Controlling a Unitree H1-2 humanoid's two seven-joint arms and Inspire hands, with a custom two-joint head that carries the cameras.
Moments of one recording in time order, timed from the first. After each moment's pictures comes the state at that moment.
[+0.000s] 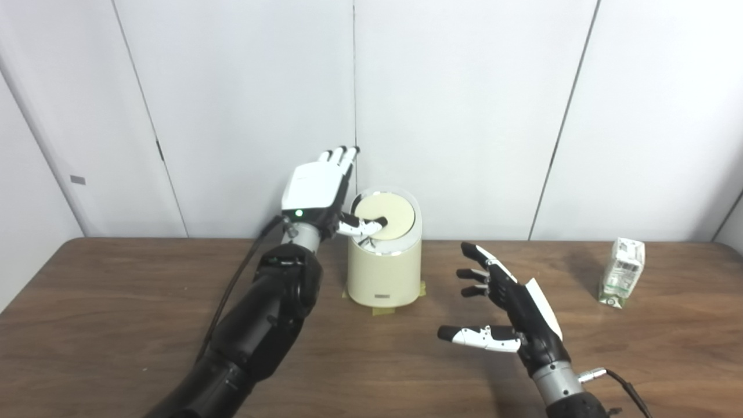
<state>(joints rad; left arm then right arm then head) -0.77 0.18 -0.37 0.39 0.86 0.32 0.10 -0.20 -0.11 0.07 -0.03 -0.22 -0.08 0.04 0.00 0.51</state>
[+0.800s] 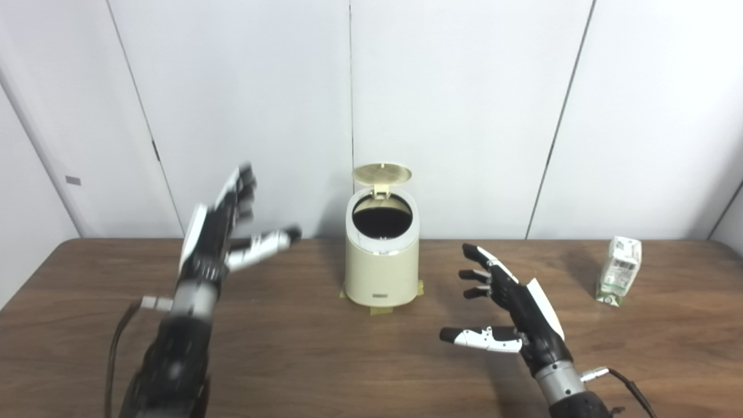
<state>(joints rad) -0.34 0.21 0.06 -0.08 0.16 0.18 0.02 -0.20 -0.13 0.06 -0.02 -0.22 -0.08 0.04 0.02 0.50</state>
